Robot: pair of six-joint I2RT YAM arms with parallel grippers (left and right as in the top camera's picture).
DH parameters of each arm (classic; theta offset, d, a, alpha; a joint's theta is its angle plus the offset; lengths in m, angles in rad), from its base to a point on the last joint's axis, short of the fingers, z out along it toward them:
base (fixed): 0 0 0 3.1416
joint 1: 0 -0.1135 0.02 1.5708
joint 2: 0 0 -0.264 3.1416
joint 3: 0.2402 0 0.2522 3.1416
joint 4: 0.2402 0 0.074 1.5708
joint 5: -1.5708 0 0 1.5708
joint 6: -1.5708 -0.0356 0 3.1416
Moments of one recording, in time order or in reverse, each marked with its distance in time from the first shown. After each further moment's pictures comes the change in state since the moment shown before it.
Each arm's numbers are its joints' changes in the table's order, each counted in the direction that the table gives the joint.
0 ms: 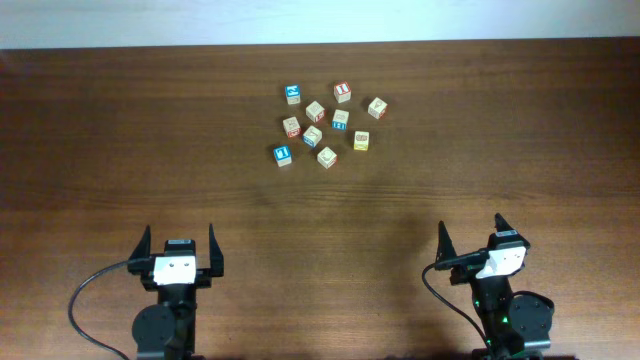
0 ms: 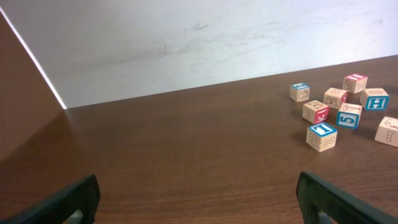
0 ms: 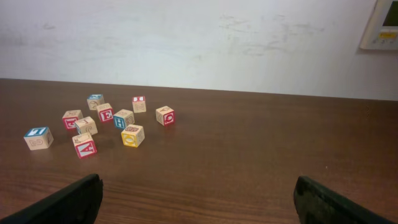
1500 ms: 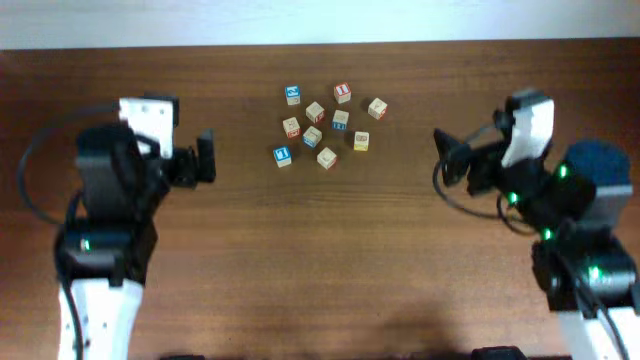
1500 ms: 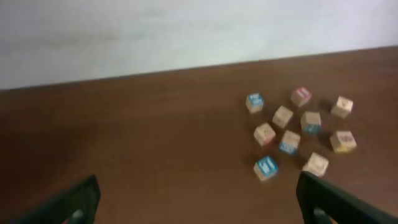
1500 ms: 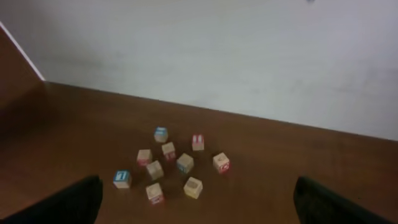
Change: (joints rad) left arm 0.000 1.088 1.128 0.472 -0.166 0.099; right arm 0.000 0.992 1.093 0.371 0.267 -0.009
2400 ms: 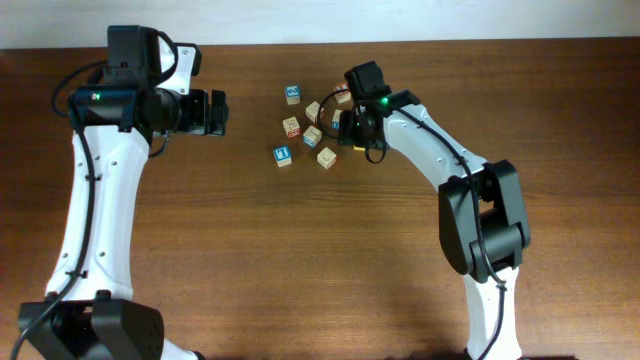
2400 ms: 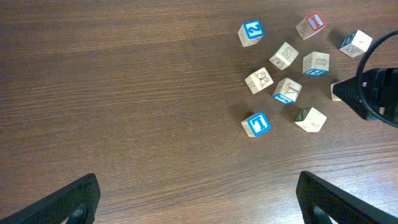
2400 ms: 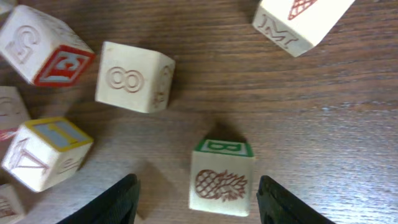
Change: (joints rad) left arm 0.000 0.603 0.596 0.483 -0.082 0.000; right arm -0.335 1.244 0.670 0.257 -0.364 -0.466
